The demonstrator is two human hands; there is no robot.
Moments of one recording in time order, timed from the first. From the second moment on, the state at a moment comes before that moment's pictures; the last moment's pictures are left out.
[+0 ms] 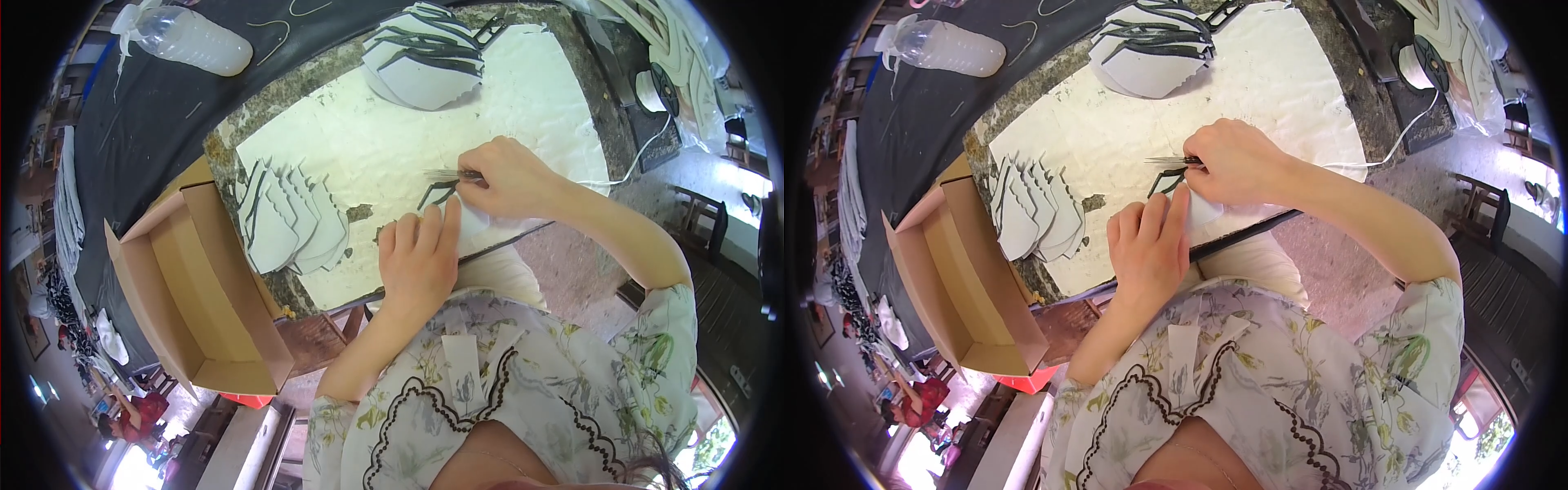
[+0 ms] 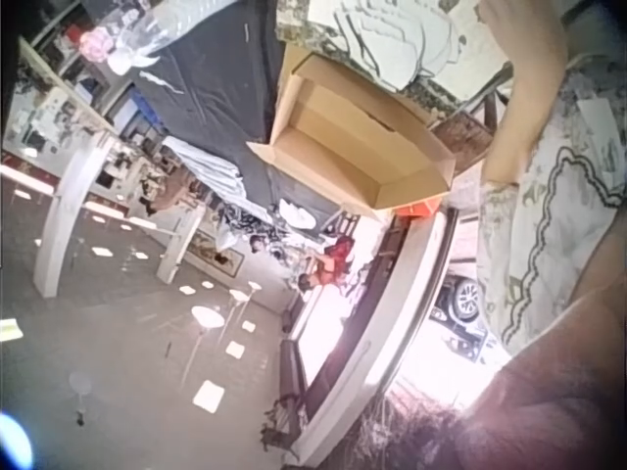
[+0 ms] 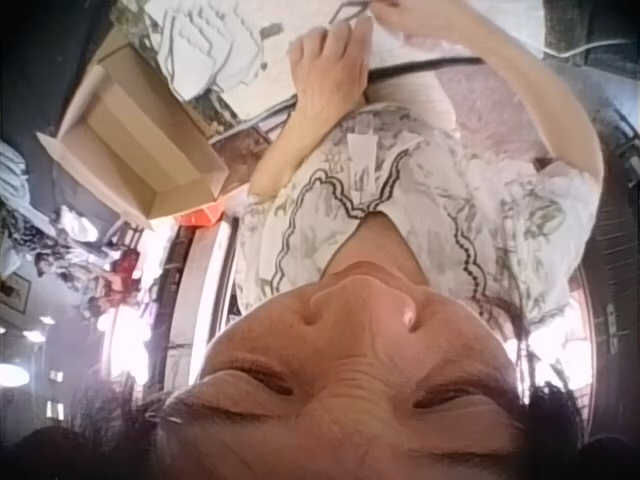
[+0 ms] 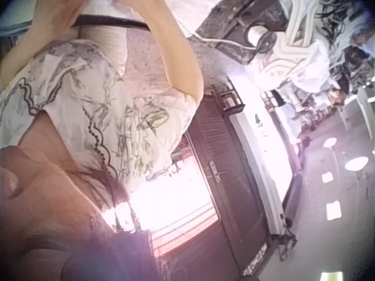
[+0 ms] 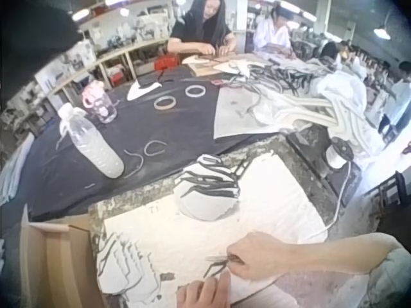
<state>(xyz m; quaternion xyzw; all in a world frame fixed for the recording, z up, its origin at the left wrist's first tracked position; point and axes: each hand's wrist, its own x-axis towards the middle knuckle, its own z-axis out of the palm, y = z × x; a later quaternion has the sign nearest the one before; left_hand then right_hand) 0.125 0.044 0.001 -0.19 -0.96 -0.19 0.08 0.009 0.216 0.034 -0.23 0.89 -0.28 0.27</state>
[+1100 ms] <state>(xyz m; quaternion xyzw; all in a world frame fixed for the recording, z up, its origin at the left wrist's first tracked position) 0.085 0.065 0.023 -0.27 -0.95 -0.17 -0.01 -0.003 0.247 0.033 -0.24 0.93 -0.18 0.21</state>
